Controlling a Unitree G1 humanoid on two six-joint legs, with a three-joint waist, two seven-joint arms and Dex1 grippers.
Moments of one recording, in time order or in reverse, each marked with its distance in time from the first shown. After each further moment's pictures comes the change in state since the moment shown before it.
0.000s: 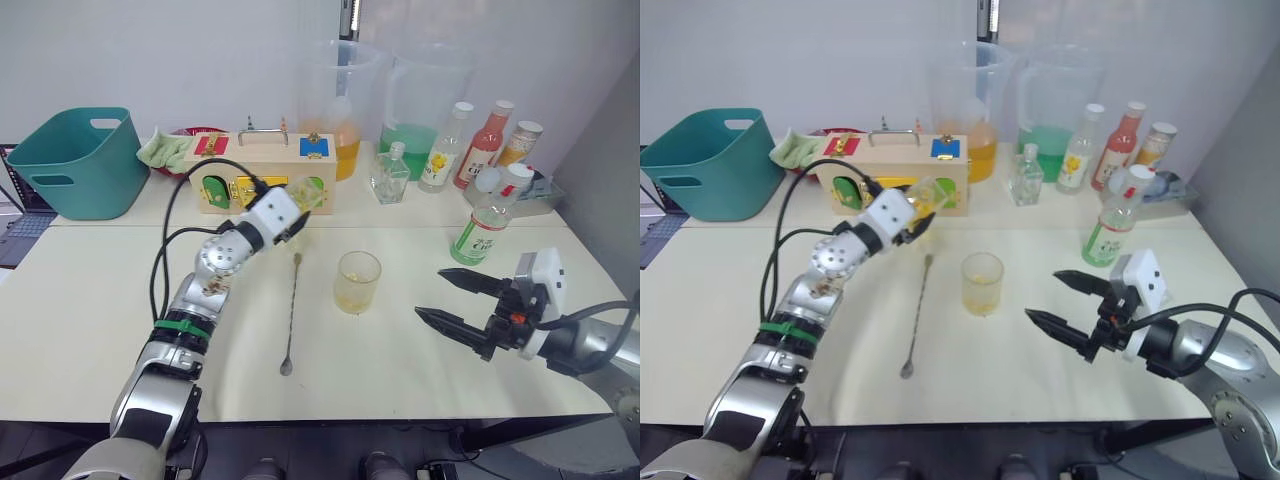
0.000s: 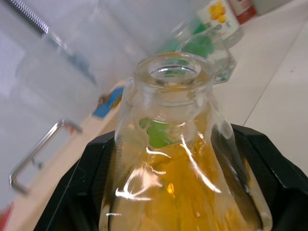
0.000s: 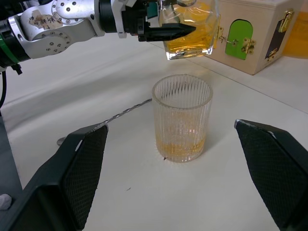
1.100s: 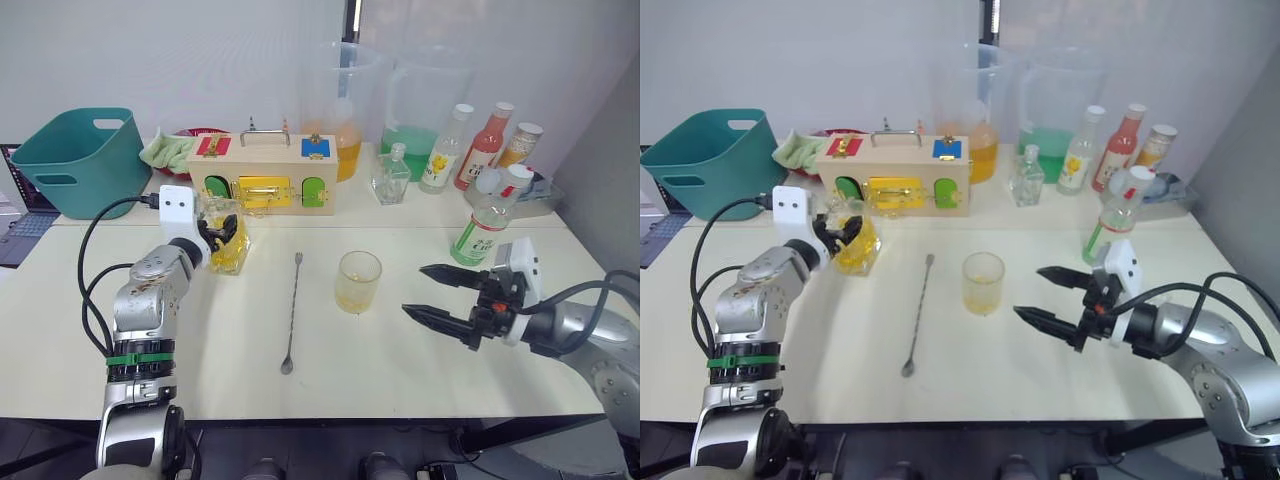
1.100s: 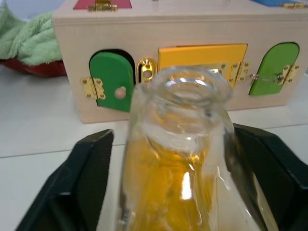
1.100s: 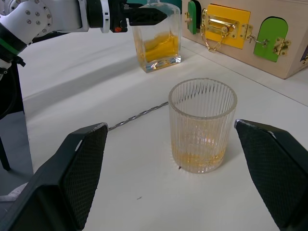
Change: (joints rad) left arm 0.151 0.002 0.347 -0.329 -0.335 0.626 0.193; right arm -0.126 0.002 0.101 0.100 -0.037 0.002 0.082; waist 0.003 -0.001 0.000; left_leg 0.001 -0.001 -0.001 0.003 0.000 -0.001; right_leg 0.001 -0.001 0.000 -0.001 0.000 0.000
